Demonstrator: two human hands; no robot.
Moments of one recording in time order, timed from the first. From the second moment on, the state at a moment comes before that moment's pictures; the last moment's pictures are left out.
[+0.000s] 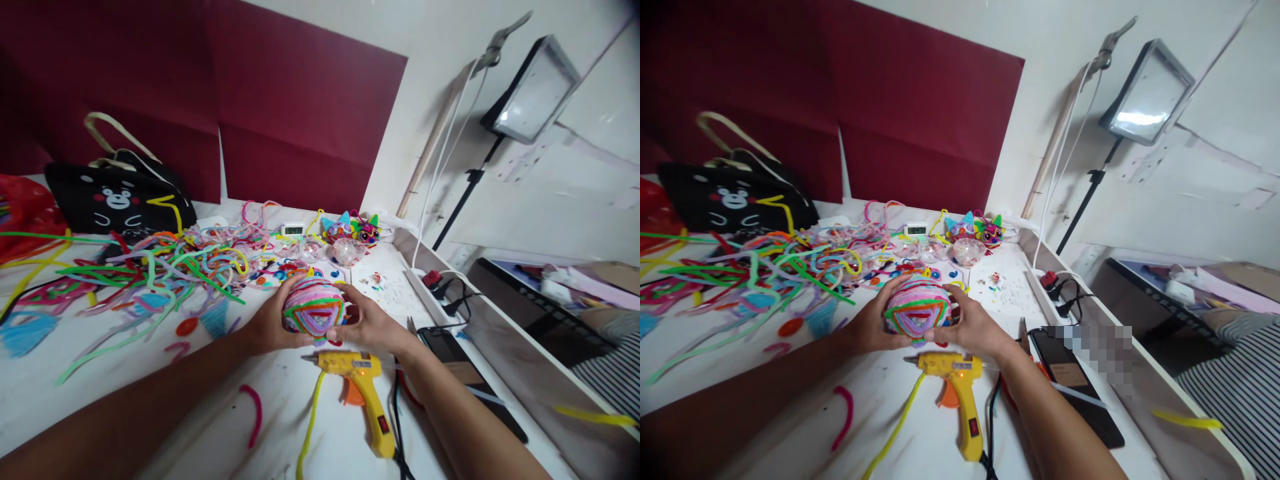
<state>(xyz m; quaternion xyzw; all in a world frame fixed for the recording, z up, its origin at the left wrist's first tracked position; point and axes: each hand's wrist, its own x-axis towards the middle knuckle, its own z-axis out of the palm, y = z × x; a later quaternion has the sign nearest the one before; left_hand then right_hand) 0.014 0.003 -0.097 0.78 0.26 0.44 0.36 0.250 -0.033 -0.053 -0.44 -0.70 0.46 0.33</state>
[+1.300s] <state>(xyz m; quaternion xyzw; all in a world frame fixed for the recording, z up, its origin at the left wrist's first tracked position) 0.015 0.001 -0.084 0.83 0.20 0.51 0.11 0.246 -0.038 -0.047 -0.38 -0.75 0.38 0.39</state>
